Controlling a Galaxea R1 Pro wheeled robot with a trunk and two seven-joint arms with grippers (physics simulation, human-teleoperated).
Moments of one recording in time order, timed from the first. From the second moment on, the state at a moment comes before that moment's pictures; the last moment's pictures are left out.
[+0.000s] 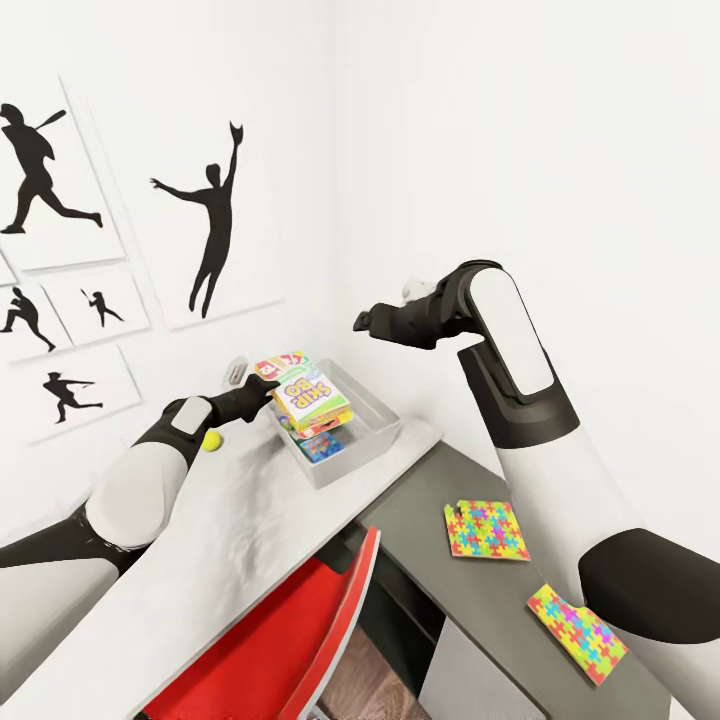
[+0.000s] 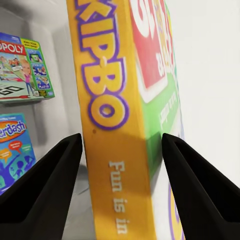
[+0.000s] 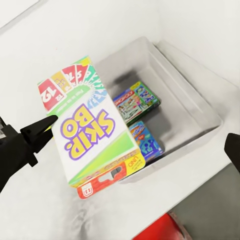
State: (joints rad) left arm -1.26 -0.01 0.80 -0.32 0.16 0.58 -0.30; right arm -1.24 0.11 0.36 -1.40 -1.54 1.04 -1.23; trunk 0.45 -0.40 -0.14
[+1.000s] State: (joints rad) left arm -1.30 -0.02 0.79 -0.38 0.16 0.61 -0.29; right arm -1.24 0.12 0.37 -1.40 -1.54 1.04 -1.23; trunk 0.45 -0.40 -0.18
